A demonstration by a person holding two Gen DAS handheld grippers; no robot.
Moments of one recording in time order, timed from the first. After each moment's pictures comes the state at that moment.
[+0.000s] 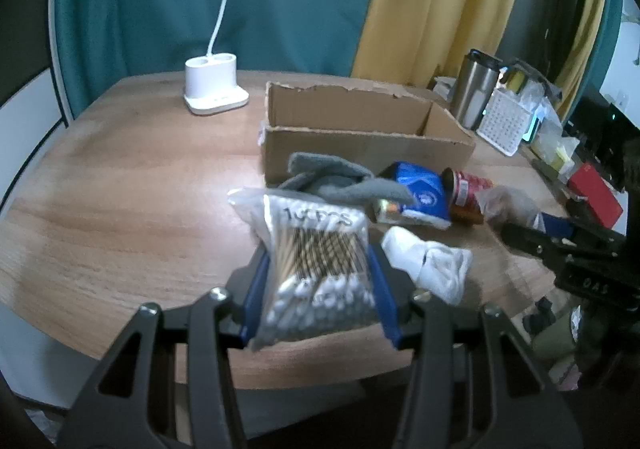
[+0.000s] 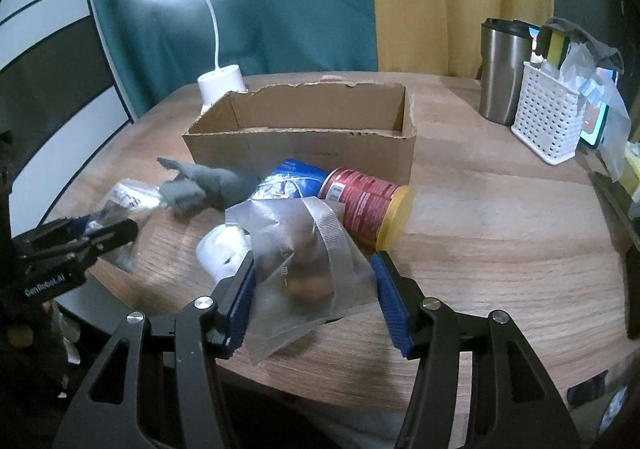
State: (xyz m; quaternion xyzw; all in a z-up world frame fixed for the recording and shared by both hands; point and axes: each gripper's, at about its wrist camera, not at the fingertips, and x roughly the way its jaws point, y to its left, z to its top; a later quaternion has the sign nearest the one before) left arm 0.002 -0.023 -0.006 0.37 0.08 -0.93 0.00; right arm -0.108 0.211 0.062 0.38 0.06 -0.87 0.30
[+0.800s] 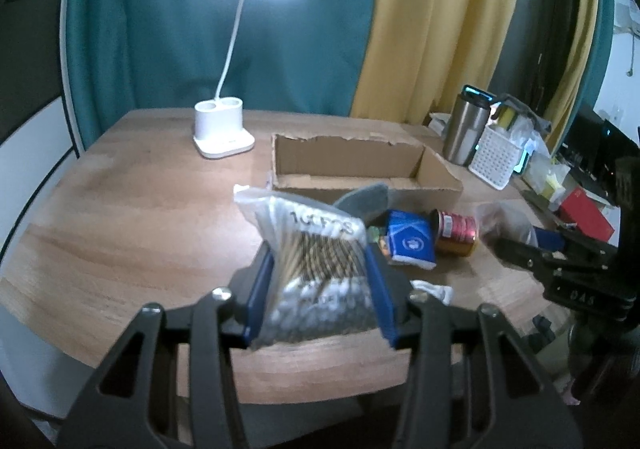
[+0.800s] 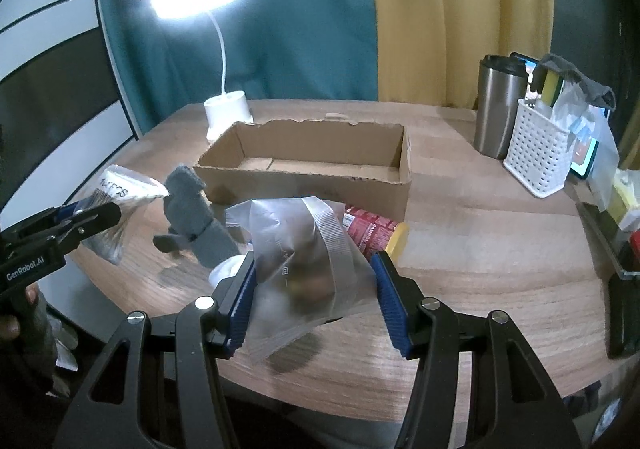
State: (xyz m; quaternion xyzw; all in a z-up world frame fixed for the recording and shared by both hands) left arm 0.014 -0.031 0.032 0.32 0.08 -0.94 0.01; right arm -0.103 0.208 0.094 0.35 0.06 -0.89 0.30
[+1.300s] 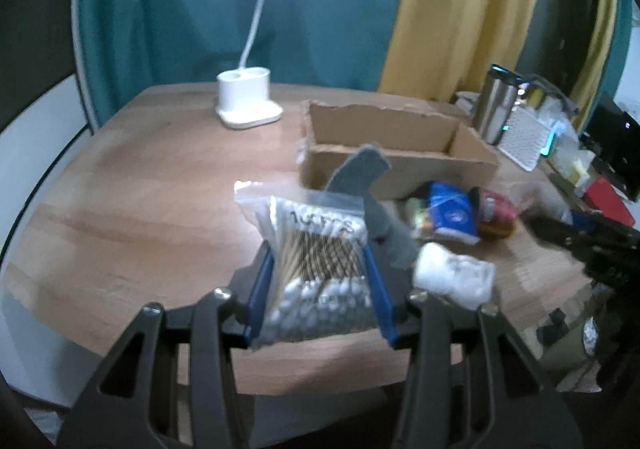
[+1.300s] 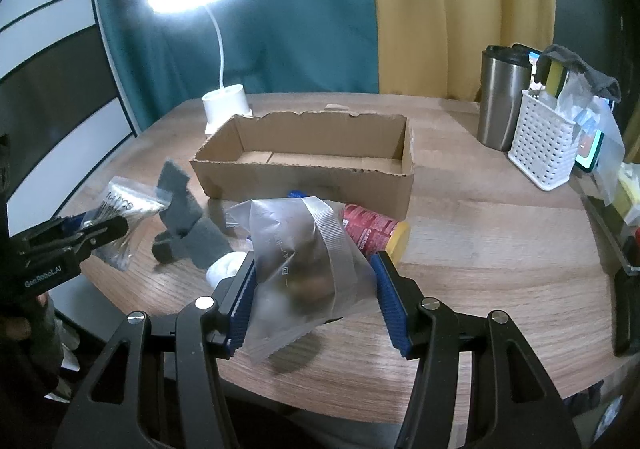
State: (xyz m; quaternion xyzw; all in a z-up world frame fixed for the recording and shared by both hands) left arm 0.012 -0.054 0.001 0.36 0.08 -0.93 0.05; right arm -0.108 0.204 0.085 0.36 0.06 -0.88 0.30
